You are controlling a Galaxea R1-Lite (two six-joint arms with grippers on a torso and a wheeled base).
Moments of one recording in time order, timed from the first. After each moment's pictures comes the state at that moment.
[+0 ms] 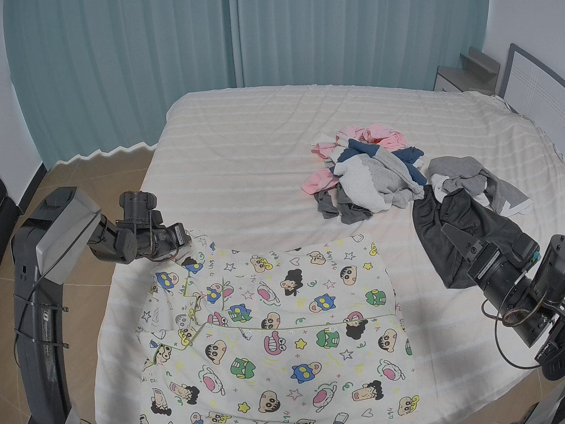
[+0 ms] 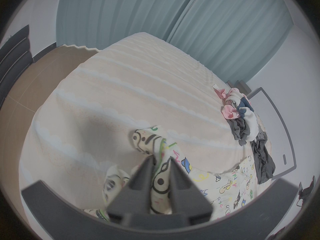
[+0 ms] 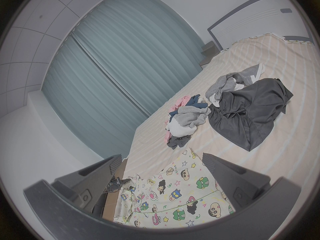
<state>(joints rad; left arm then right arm) -0.03 2.45 -1.44 -0.41 -0.26 -0.39 0.45 1.53 -0.16 -1.31 -0.23 0.71</state>
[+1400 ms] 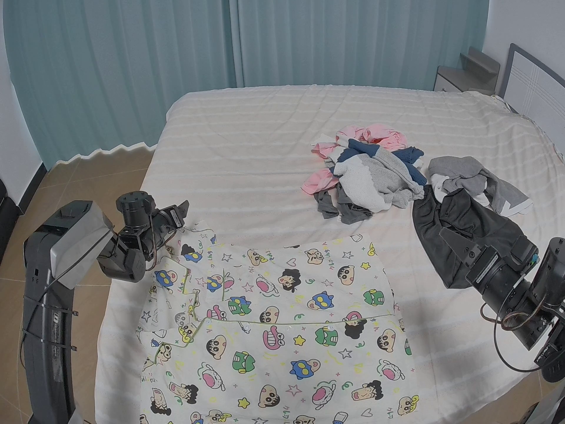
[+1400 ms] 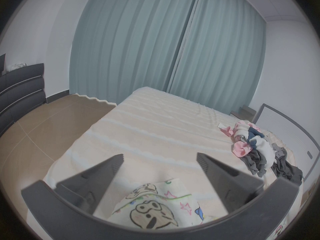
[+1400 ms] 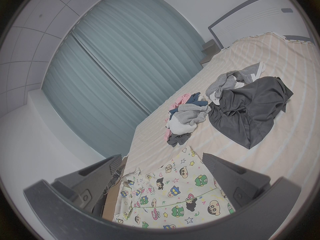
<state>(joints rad) -0.04 2.53 -1.37 -1.00 0.02 -0.32 0.46 1.53 -0.15 -1.31 -0.23 0.71</state>
